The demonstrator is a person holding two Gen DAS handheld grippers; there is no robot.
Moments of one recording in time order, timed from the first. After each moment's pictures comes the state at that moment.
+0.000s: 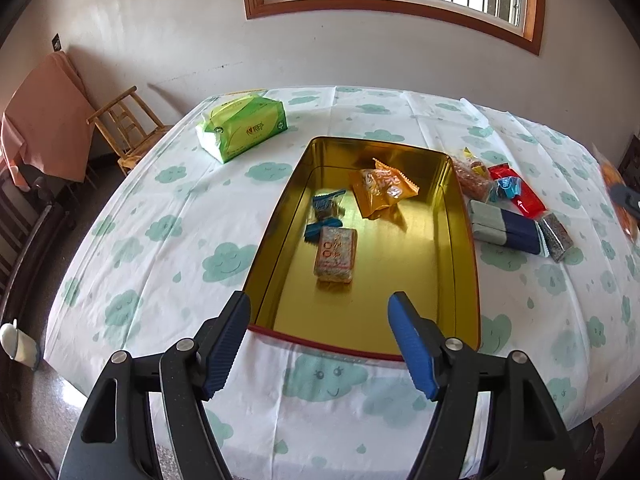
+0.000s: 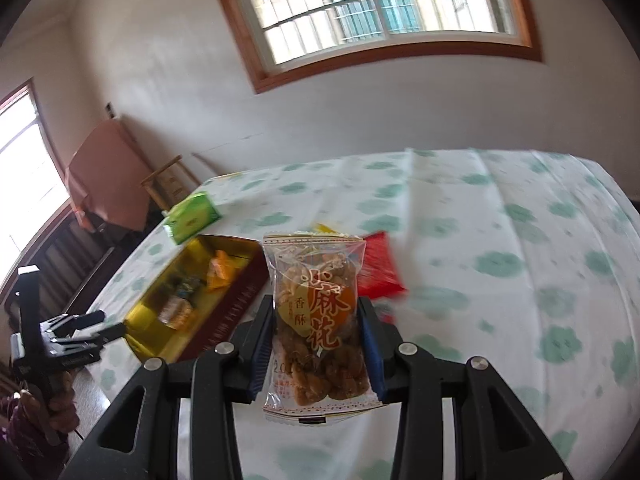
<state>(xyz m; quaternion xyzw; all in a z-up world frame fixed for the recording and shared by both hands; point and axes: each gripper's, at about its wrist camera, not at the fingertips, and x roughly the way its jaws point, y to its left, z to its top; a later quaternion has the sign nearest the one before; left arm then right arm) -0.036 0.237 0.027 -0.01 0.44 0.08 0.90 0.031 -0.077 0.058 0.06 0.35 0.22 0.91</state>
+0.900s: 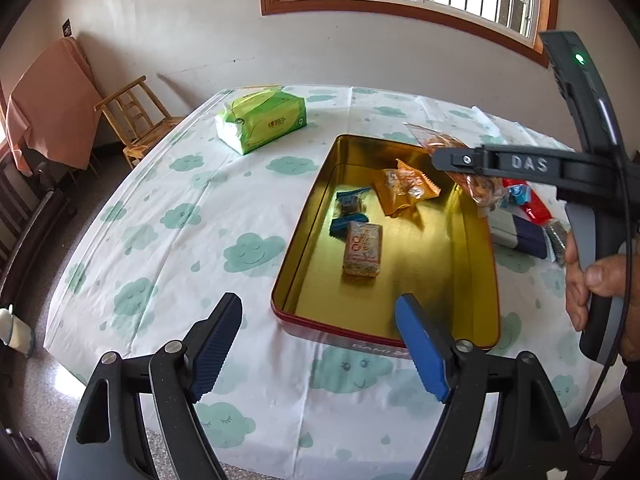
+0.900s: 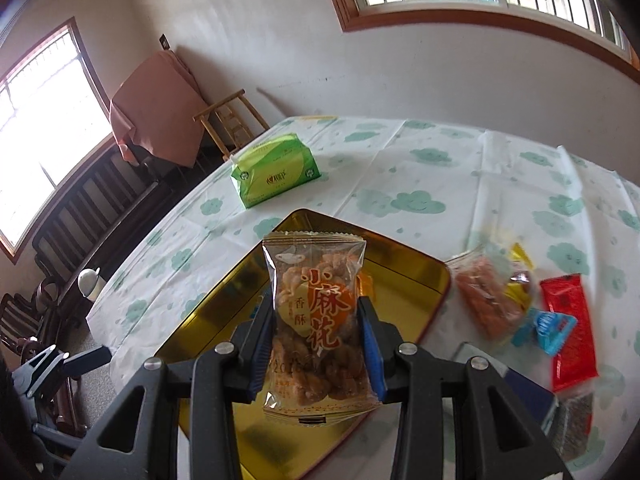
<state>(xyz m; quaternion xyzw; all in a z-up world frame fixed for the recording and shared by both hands) -0.046 0.262 0.026 -0.04 0.43 0.09 0.90 0.113 0.129 0.026 0.00 0.42 0.32 0.85</state>
